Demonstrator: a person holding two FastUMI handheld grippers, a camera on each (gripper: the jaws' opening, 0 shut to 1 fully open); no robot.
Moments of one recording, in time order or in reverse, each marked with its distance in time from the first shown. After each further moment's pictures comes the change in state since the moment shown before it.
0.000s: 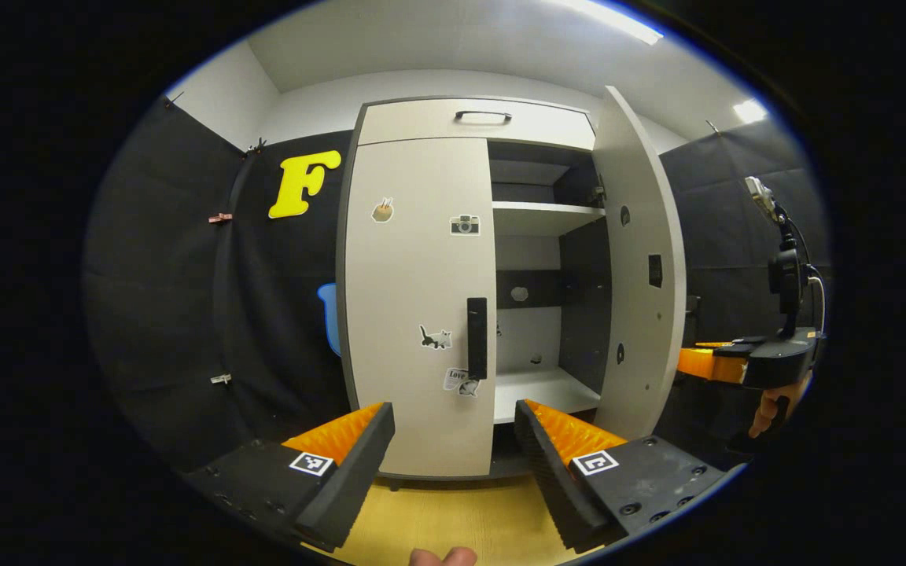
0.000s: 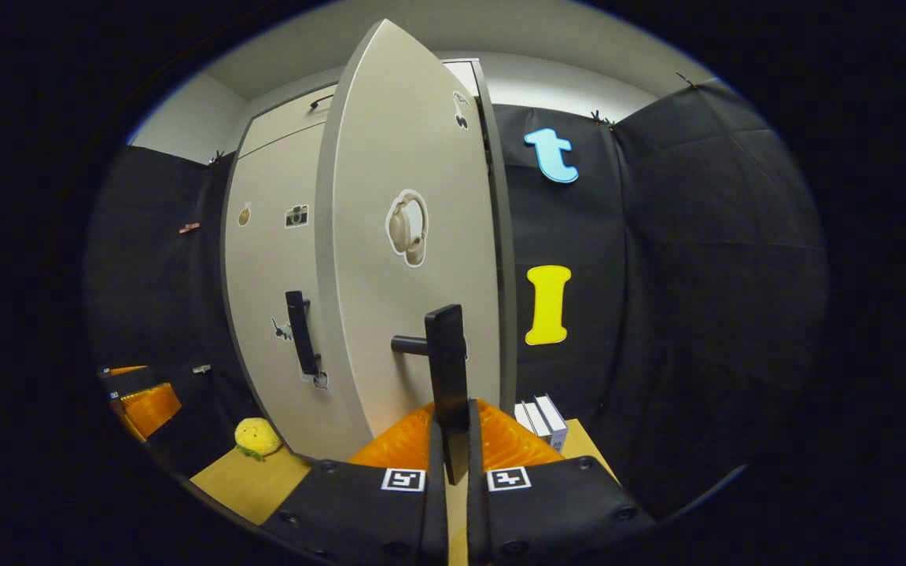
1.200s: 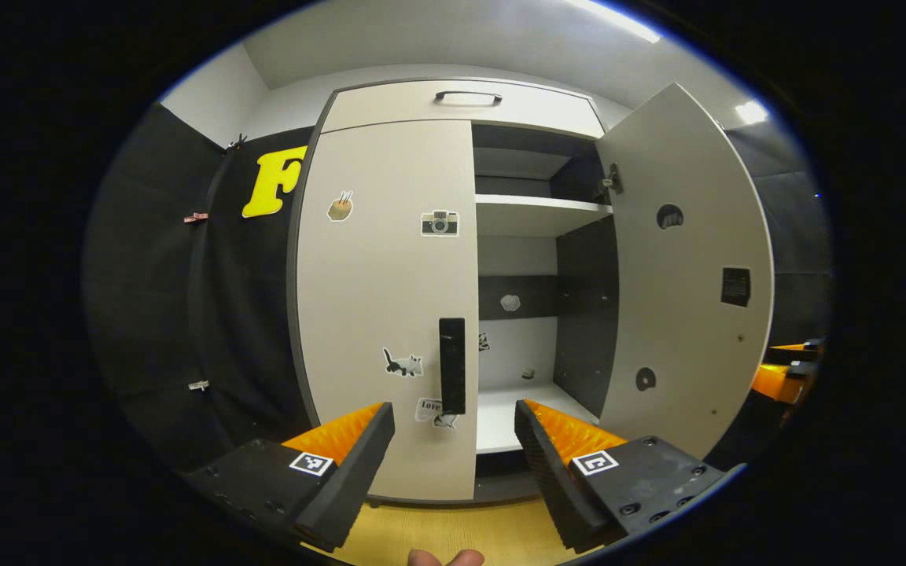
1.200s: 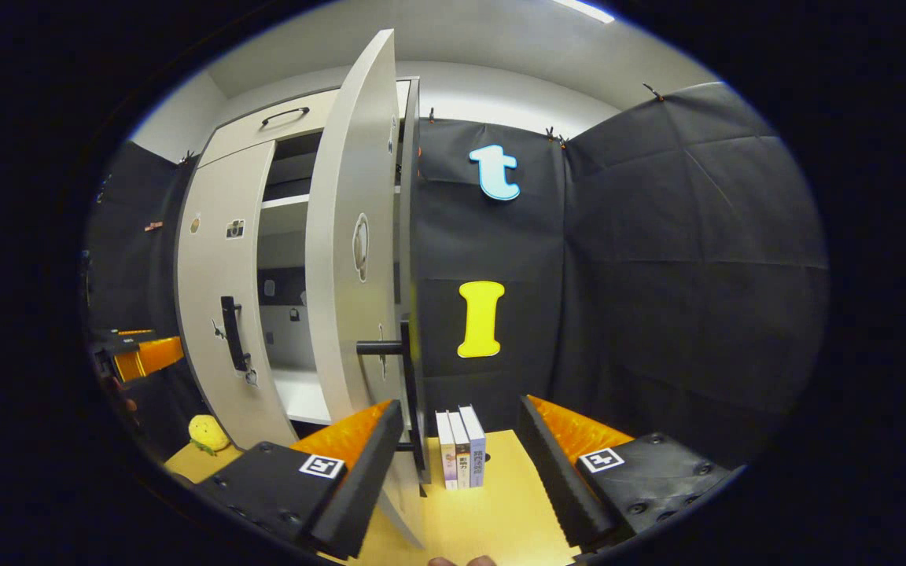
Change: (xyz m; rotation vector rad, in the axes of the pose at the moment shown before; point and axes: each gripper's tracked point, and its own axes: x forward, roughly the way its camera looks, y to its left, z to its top) left arm 0.102 -0.020 0.028 0.004 -0.009 -0.021; right arm -0.011 -0.056 0.013 -0.046 -0.069 -0.161
